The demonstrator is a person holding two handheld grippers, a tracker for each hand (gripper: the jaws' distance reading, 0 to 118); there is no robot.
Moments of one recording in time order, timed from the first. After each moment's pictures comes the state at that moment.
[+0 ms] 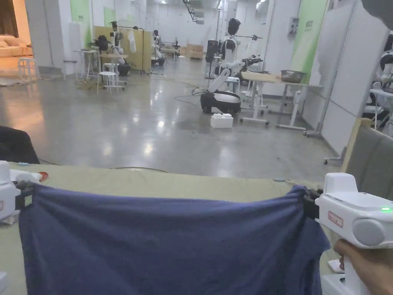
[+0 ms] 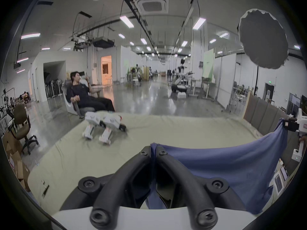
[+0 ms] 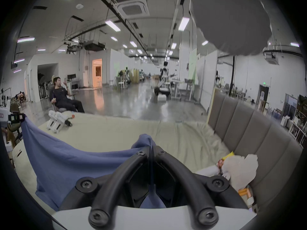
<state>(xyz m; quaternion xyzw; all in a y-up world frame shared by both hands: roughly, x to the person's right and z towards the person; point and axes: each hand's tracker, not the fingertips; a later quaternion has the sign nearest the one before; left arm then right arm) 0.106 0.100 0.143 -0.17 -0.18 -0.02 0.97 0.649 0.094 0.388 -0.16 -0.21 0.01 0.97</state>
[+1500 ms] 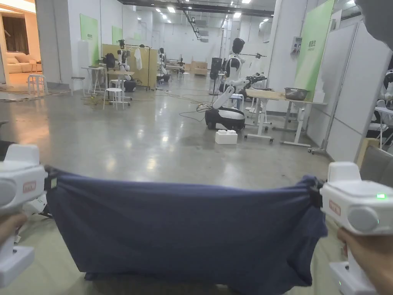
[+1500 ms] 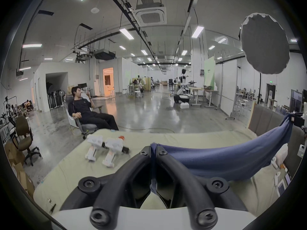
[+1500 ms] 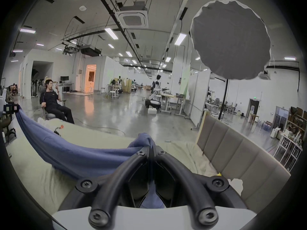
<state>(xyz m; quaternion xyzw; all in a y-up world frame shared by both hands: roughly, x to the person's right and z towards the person) 0.127 0.100 0.105 -0.14 -0.18 -0.03 0.97 0.634 0.115 0.361 -0.14 -0.25 0.06 0.95</state>
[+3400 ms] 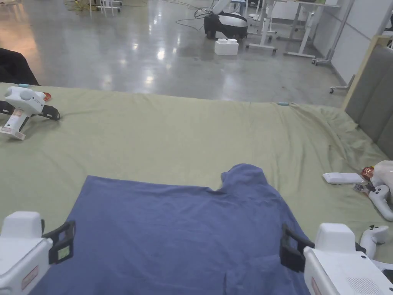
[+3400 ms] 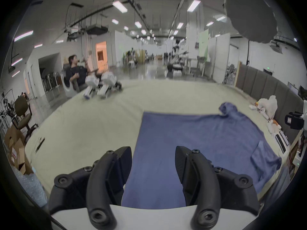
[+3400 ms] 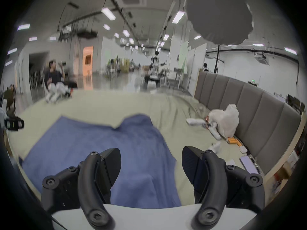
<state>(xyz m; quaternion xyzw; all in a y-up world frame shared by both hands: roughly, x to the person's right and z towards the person) 0.102 -0.073 0.318 -0.23 -0.20 -0.06 0.95 0.492 -0.072 0.541 -0.18 -0.27 -0.01 0.95</state>
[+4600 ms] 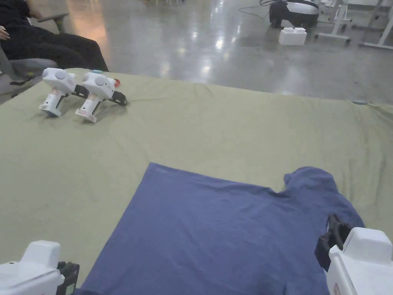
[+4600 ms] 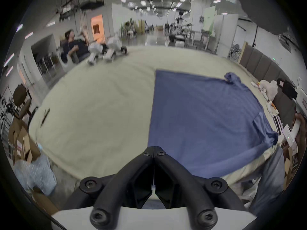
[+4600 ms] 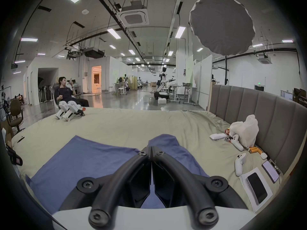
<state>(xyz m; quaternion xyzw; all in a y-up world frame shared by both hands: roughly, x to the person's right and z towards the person) -0.014 -0.128 0.336 -0.45 -0.18 -0.07 0.87 0.444 -0.095 0.483 -0.15 -0.22 0.00 0.97</state>
